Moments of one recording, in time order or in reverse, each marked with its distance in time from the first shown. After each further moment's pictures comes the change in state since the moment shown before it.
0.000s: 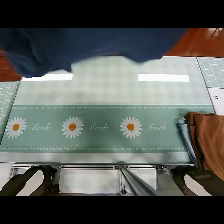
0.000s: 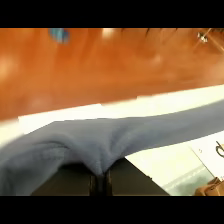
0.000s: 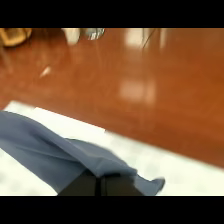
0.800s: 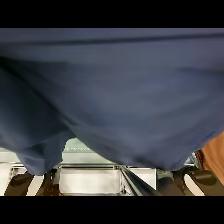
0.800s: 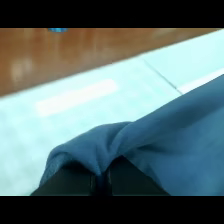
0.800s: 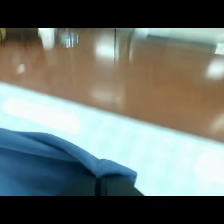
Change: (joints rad) left arm 0.023 0.303 -0.026 0.053 -0.317 -0.082; right arm -0.005 0.290 -0.098 -0.096 0.288 0.060
